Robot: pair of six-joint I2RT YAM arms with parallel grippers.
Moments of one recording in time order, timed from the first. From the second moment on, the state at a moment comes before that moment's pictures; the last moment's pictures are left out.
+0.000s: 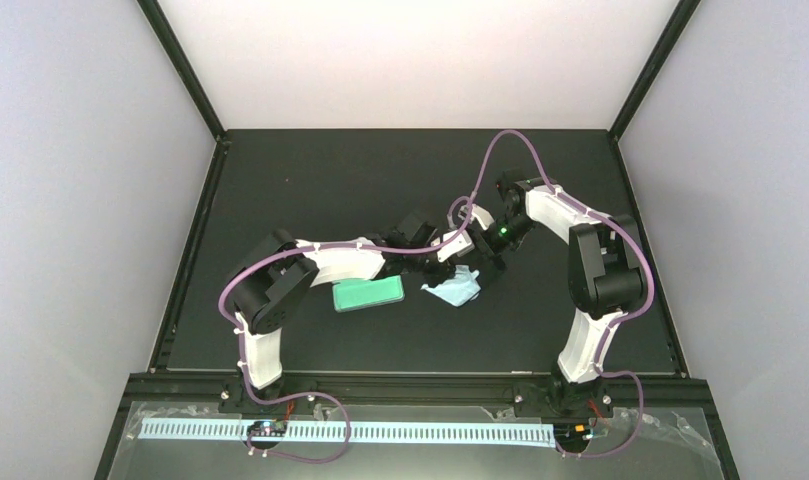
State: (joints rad) left arm -0.84 1.90 1.11 0.02 0.37 0.13; right arm 0.25 1.86 1.28 -0.98 -0.69 -0.45
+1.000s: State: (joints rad) left arm -0.79 1.79 1.04 0.08 0.44 0.20; right arm 0.25 1.84 1.31 -1.05 -0.74 -0.53
